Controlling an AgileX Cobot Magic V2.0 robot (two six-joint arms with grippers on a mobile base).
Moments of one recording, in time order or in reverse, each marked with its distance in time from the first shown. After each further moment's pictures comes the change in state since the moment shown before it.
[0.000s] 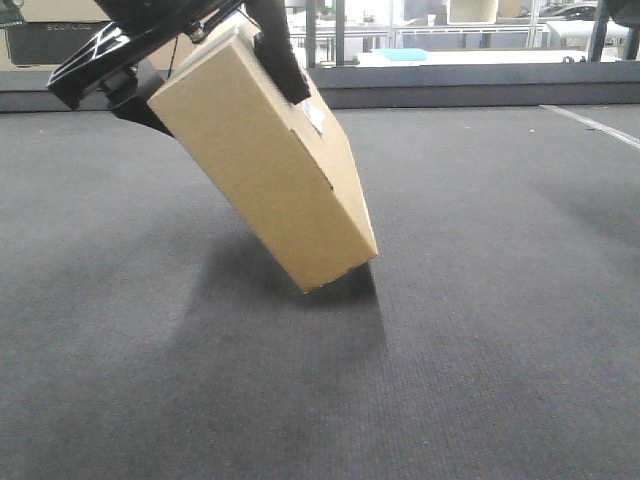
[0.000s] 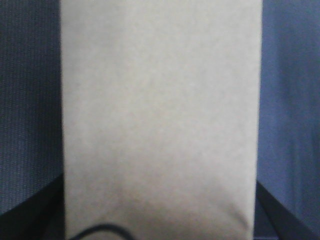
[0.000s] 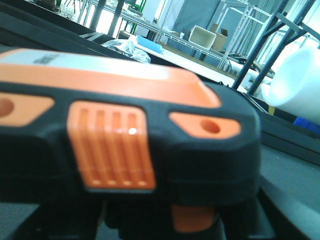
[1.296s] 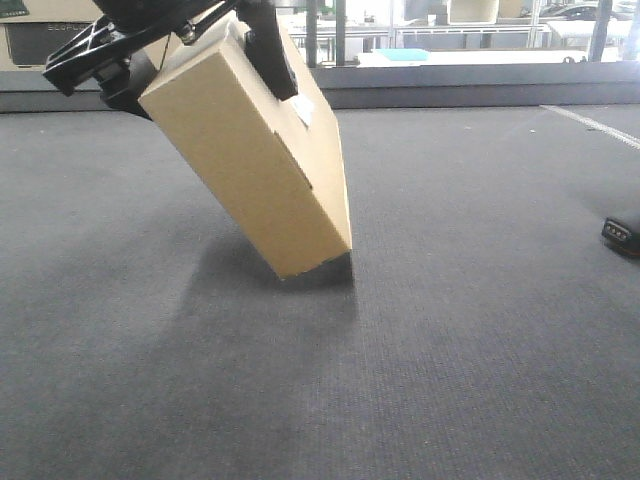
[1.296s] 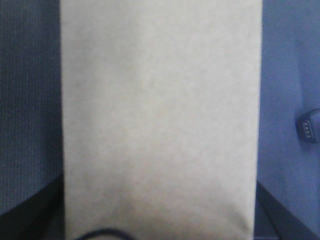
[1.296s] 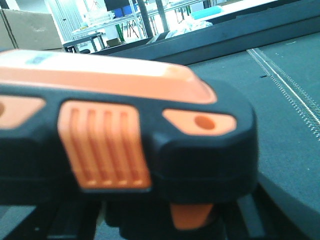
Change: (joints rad) left arm 0.000 0.000 0.000 0.098 -0.044 0.000; right arm -0.281 0.241 0.044 -0.547 -0.247 0.933
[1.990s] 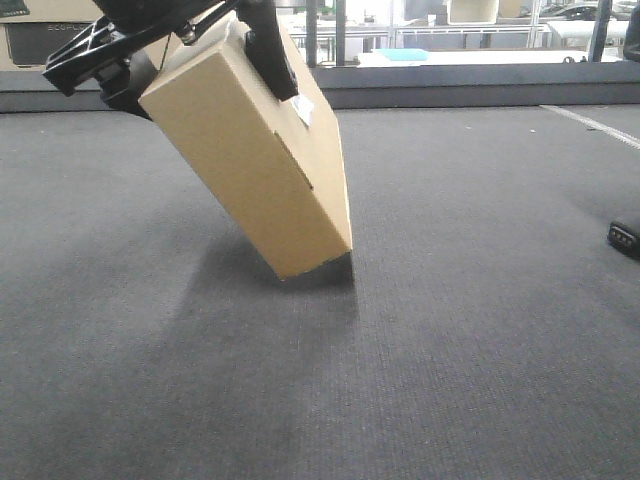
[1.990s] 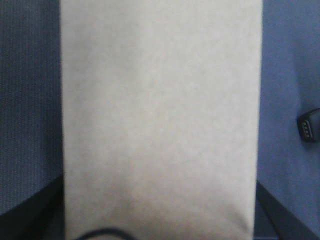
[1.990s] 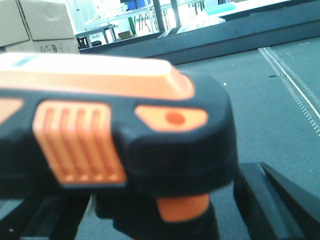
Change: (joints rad) left arm 0.000 0.000 0.000 0.000 0.002 0.000; right arm -0.070 0.000 0.002 -0.138 -0.020 0.009
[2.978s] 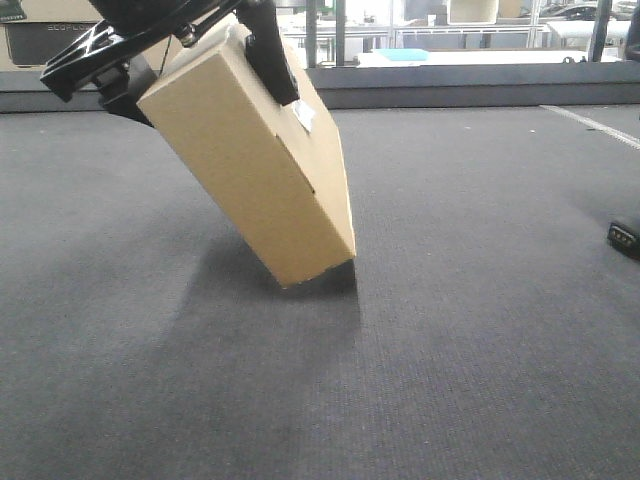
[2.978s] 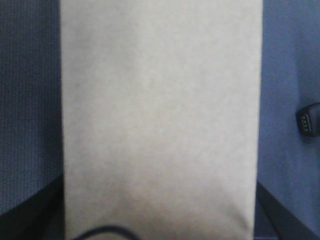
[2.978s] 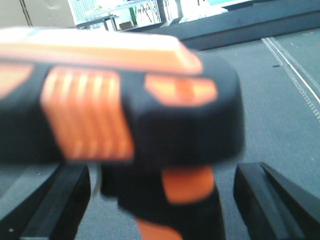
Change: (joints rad) left arm 0.000 0.000 0.000 -0.028 0.024 0.000; right arm -0.016 0.000 0.013 -0.028 0.009 -0.002
